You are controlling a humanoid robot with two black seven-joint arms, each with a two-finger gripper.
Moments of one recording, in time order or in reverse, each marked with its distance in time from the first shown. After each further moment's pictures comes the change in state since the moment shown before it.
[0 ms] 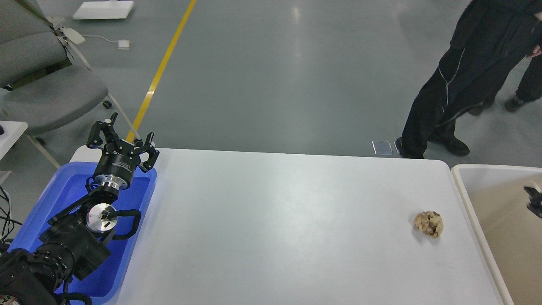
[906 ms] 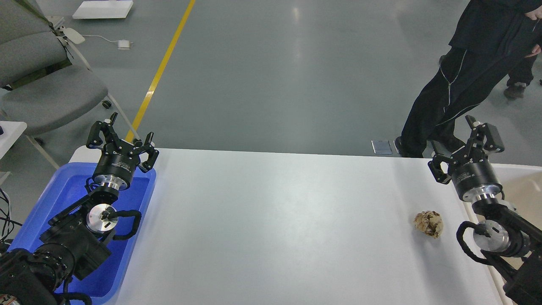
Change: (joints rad) left arm 0.000 0.000 0.000 0.000 0.000 0.000 0.000; right arm -0.104 0.305 0.179 0.211 -0.089 -0.037 0.362
